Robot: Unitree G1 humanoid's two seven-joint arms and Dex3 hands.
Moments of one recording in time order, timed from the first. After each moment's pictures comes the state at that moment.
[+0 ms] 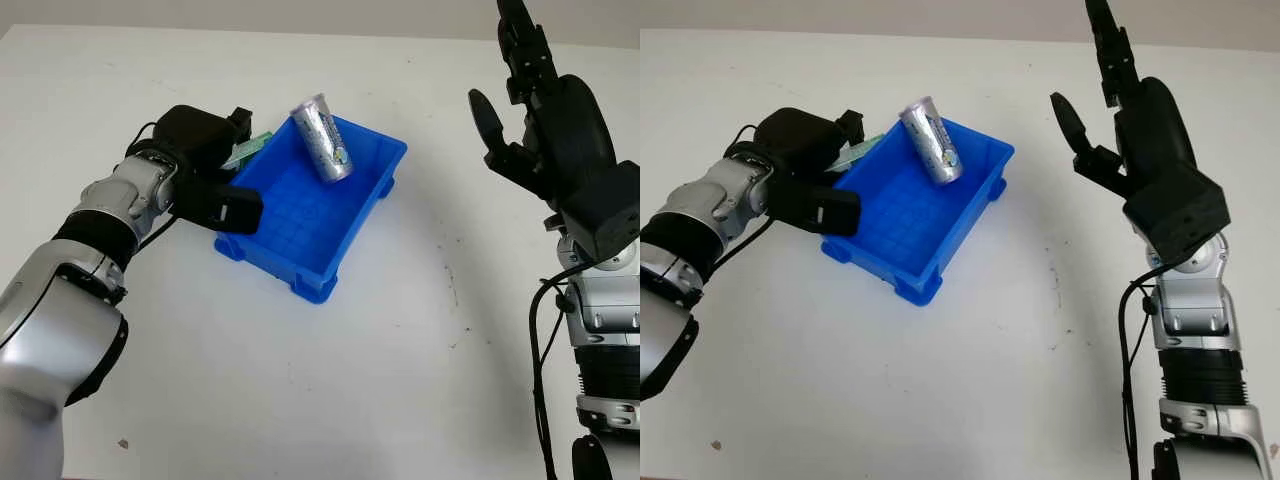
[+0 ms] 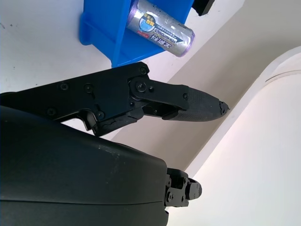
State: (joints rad) left arm -1.18 0.53 -0.62 1.16 0.92 -0.19 0.09; right arm -0.53 -0.47 -0.14 0.15 -0.06 -0.21 0.18
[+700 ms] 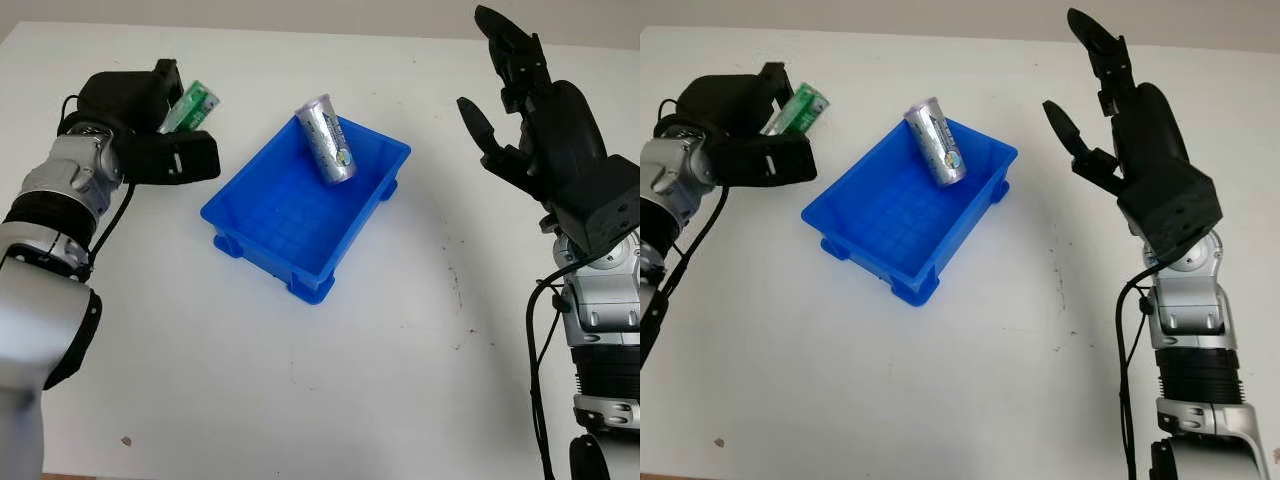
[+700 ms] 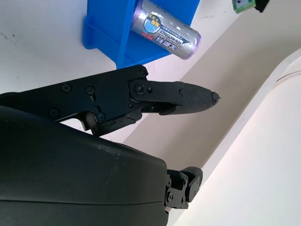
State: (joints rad) left arm -1.25 0.60 -0.46 1.26 0.72 -0.13 0.14; right arm -0.53 -0.46 -0.14 0.15 -0.05 -0.14 0.17
